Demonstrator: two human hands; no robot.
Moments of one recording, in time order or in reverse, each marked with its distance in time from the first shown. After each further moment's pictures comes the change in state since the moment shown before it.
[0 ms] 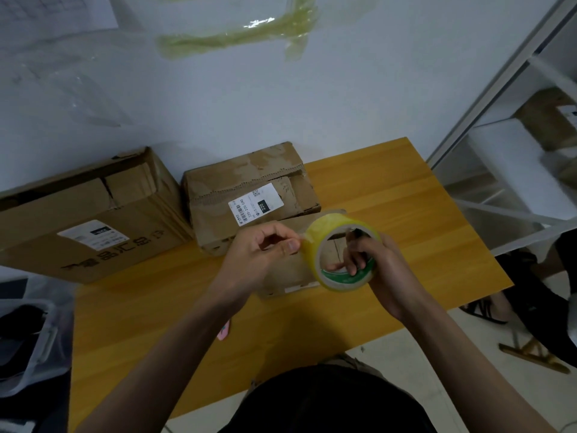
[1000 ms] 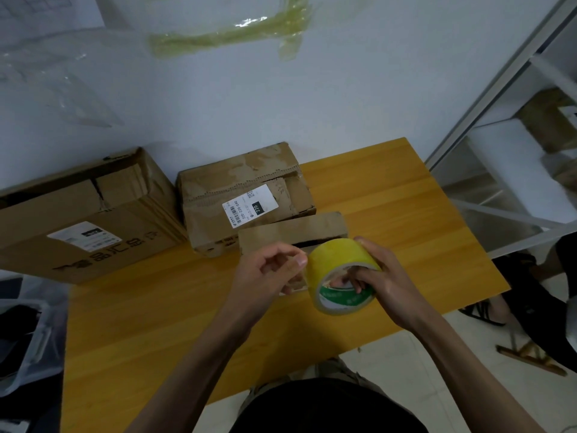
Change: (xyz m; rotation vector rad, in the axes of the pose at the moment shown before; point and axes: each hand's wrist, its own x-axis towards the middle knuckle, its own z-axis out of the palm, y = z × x) left_hand -0.011 -0.009 0.032 -0.019 0.091 -0.123; right_hand -0.004 0.009 -0.032 -0.324 -0.119 -0.077
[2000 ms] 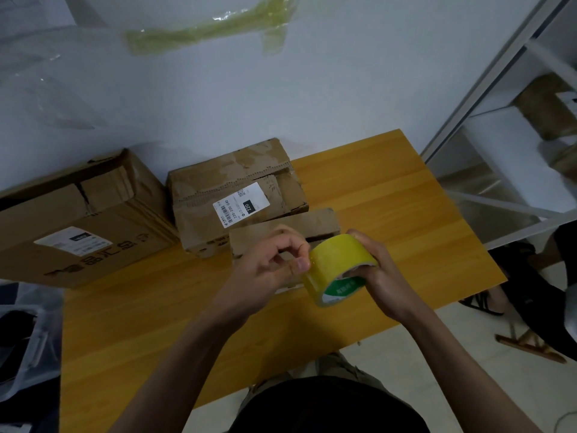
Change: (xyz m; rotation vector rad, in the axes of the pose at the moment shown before) left_hand 0.021 0.013 0.006 0.052 -0.284 0.178; right_hand 0.012 0.020 -0.015 0.077 -0.004 -0.058
